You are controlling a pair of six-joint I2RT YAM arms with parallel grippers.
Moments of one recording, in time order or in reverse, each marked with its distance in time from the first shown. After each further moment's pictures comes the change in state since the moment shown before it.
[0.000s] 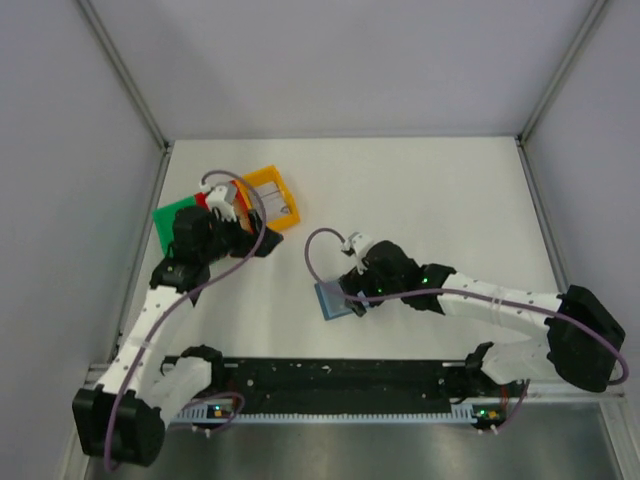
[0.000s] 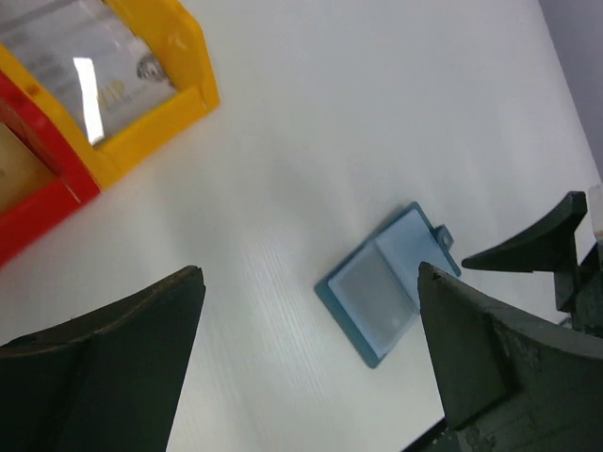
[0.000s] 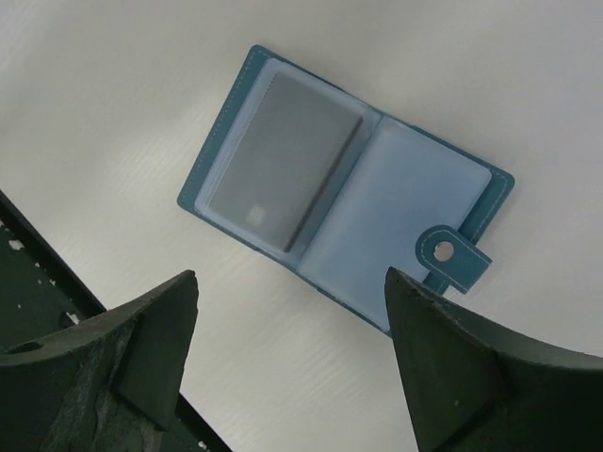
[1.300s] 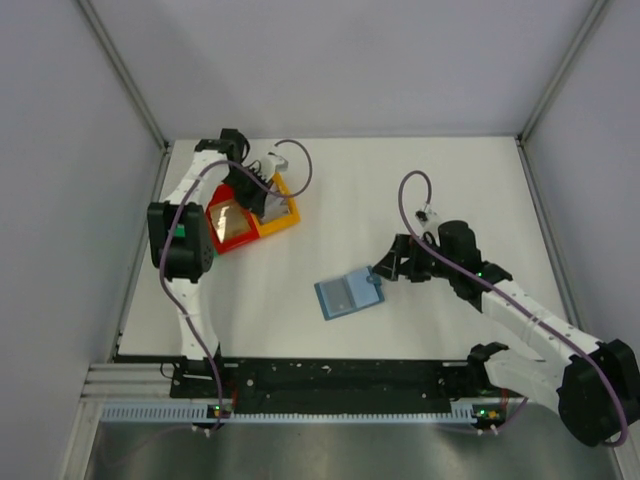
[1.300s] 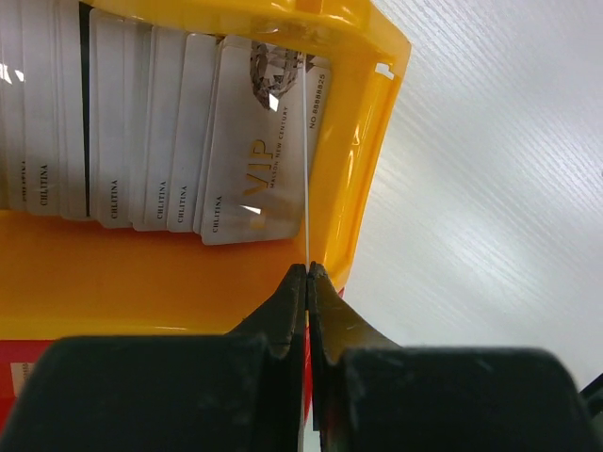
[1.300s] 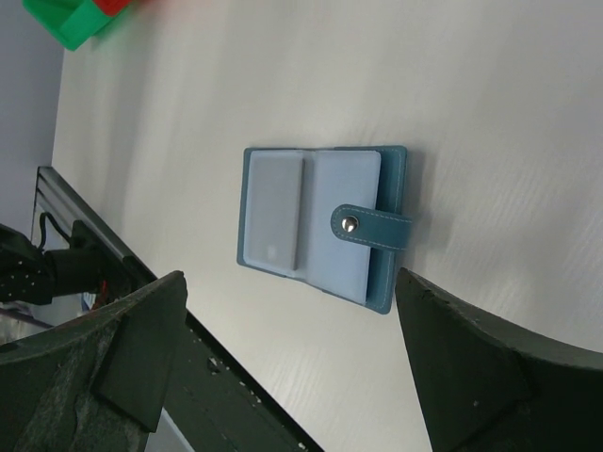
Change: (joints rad) left arm 0.065 1.155 1.053 -0.807 0.023 1.001; right arm -0.473 -0.230 -0.174 0.112 -0.392 0.363
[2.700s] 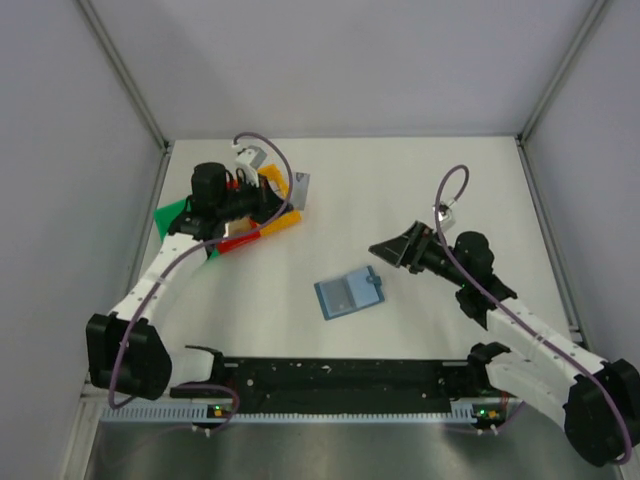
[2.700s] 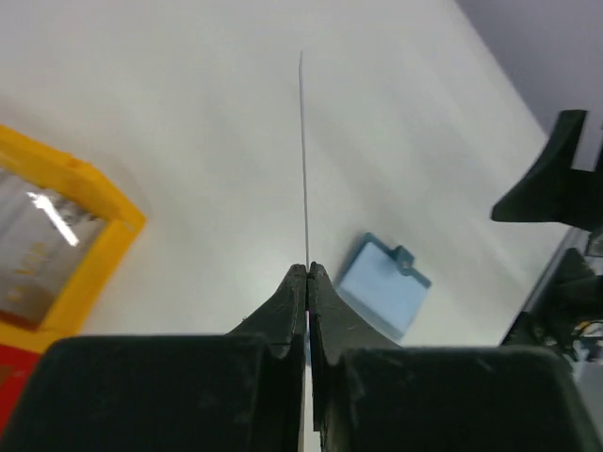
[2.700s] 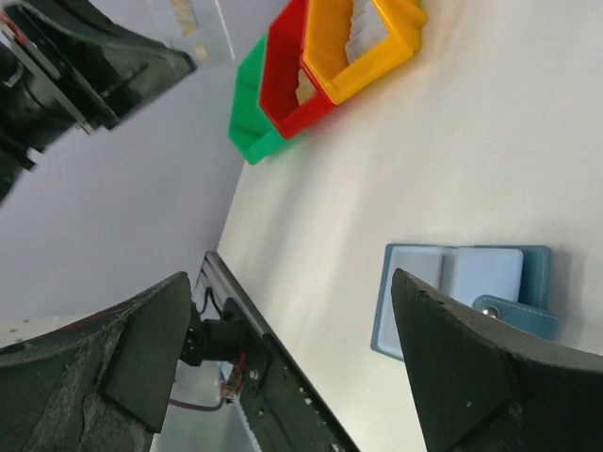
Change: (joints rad) left arm -0.160 -0.873 -0.928 1.052 0.217 -1.019; right arm -0.004 -0.114 -0.155 0.509 -0.030 0.404
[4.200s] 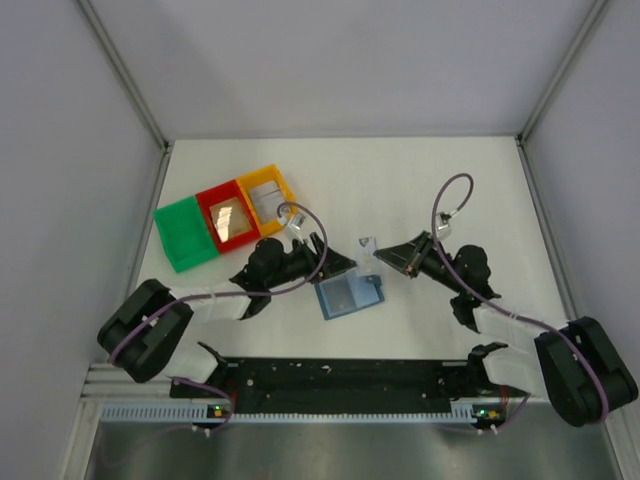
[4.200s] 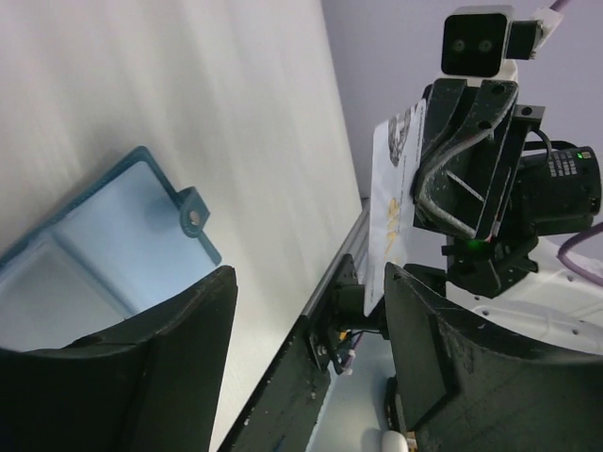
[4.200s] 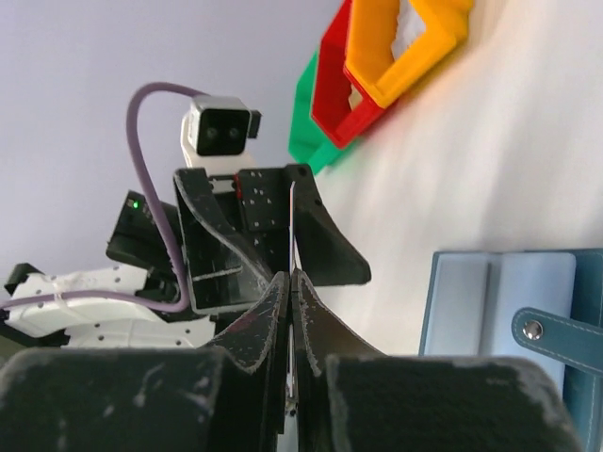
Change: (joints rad) left arm -0.418 0.156 -0.476 0.780 -0.253 -0.789; right arm -0.059 0.249 -0.170 0.515 -0.112 0.237
